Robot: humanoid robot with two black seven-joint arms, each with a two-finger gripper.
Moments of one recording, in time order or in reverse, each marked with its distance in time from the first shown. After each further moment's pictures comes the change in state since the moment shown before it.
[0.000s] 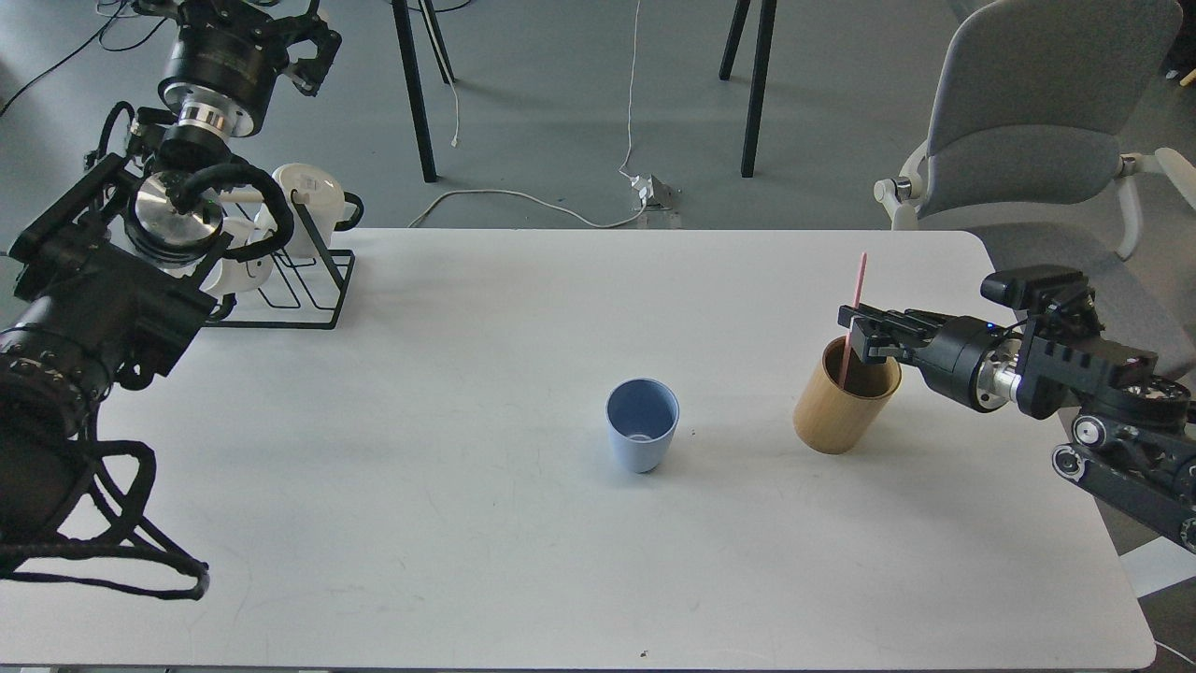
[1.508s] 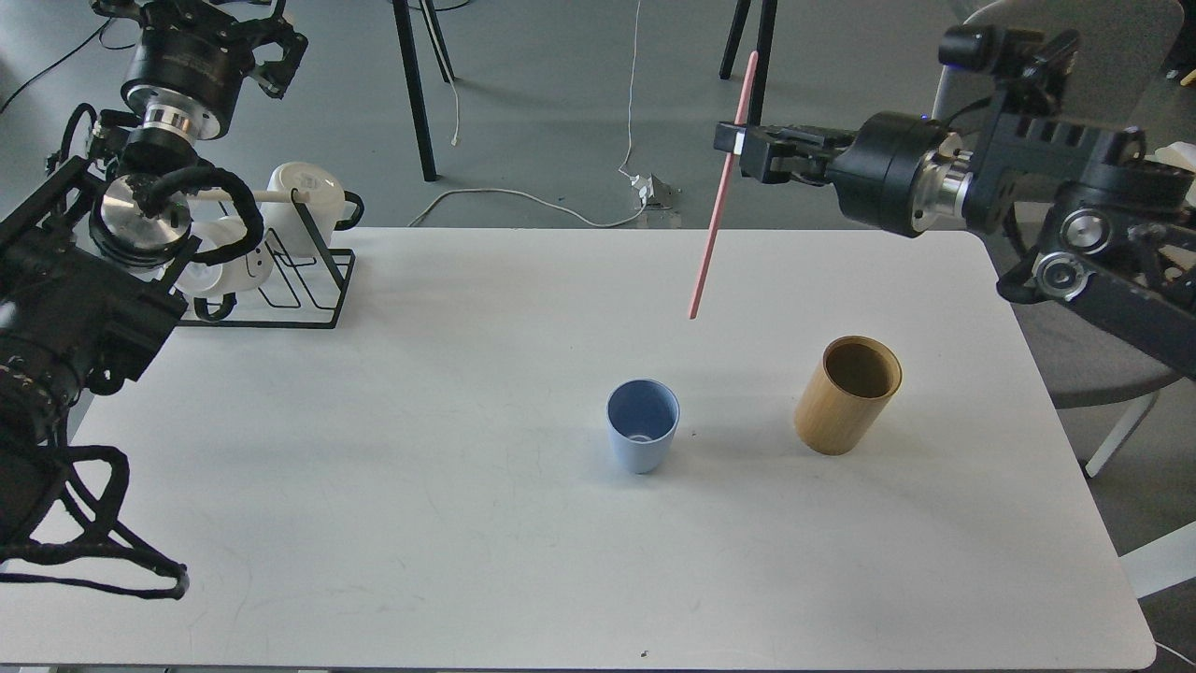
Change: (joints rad) left arm 0.014 0.046 0.007 0.002 0.003 0.000 -0.003; right arm 0.366 0.098 0.015 0.200 0.277 0.211 -0.056
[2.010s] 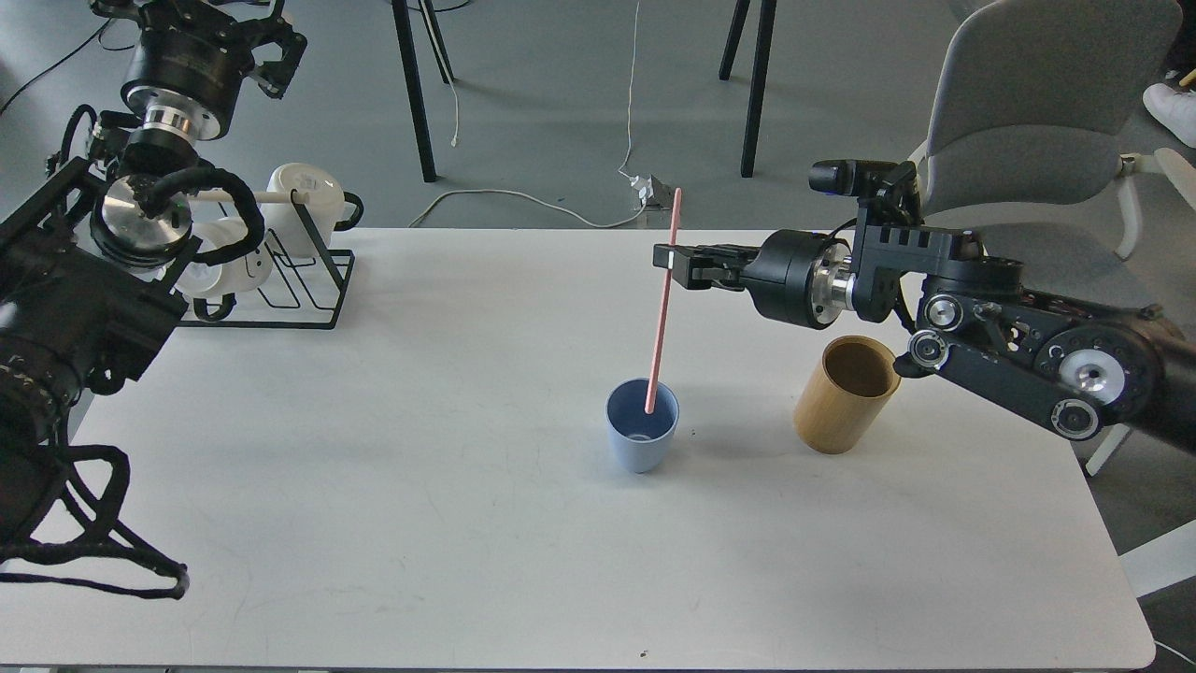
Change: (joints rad) left arm 0.000 0.000 0.000 0.000 0.000 0.000 -0.006; right arm -0.063 0.154 -0.074 -0.145 -0.038 0.001 0.001
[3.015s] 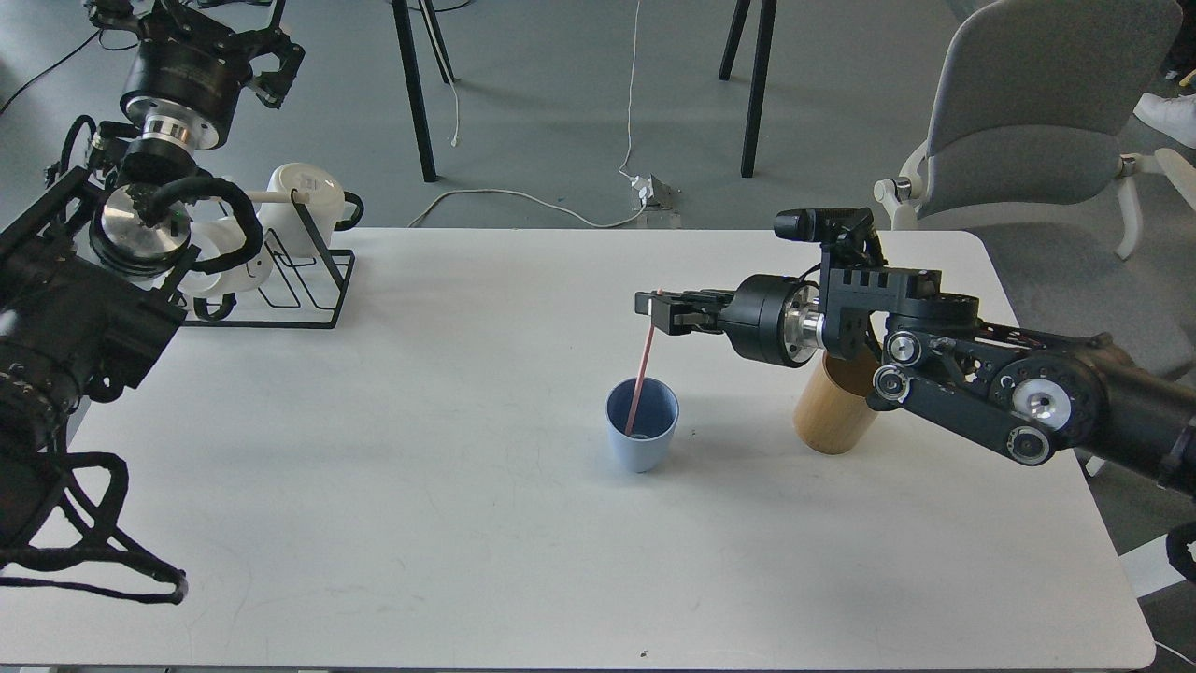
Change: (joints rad) left arm 0.017 0.003 -0.002 0.000 0.001 0.000 -0.003; right arm -0.036 0.071 -0.044 -0.054 -0.008 0.000 0.004
